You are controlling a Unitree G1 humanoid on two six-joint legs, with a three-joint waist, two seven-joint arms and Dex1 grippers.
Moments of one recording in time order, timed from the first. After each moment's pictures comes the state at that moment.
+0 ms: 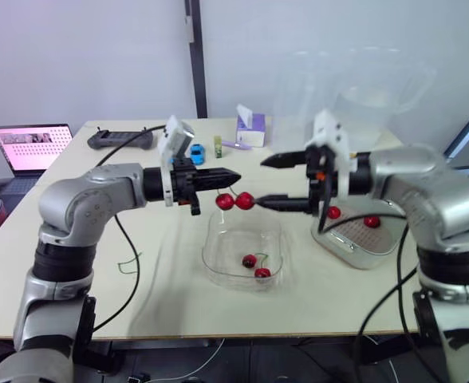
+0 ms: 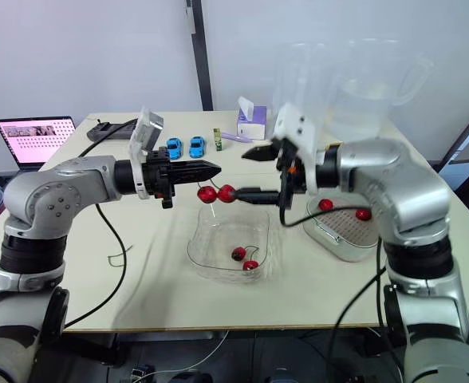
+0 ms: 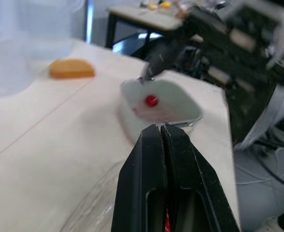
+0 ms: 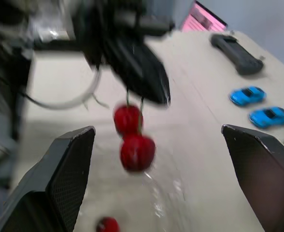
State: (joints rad) left arm -0.89 0.59 0.04 -0.17 -0.82 1.01 -0.83; right arm -0.98 -0.68 -0.03 -0.30 0.52 1.08 1.11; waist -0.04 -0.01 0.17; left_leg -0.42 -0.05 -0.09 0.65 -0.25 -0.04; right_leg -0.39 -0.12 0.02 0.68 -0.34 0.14
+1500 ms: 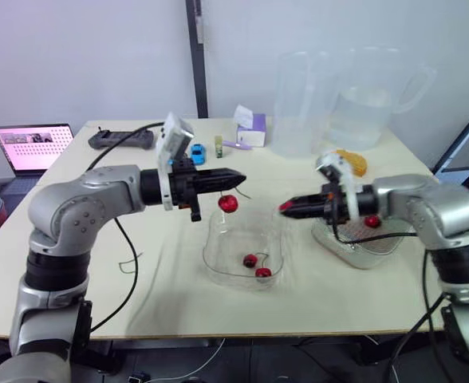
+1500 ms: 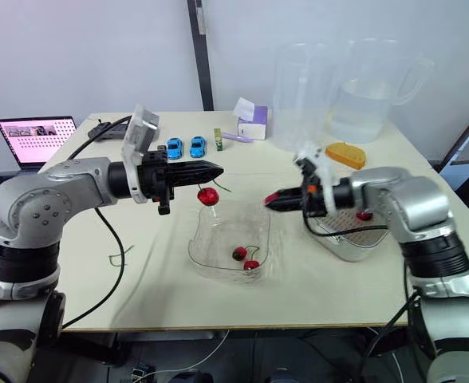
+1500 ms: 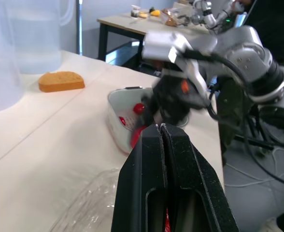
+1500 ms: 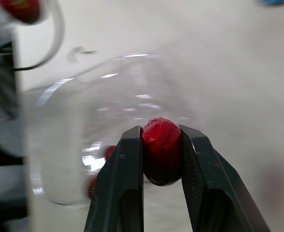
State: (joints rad) left arm -0.86 0.60 0.07 -0.26 -0.91 1.02 -0.76; right arm -0.89 -0.88 0.10 0.10 0.49 0.88 1.10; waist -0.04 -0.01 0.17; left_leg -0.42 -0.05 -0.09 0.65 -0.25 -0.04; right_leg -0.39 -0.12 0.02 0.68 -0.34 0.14
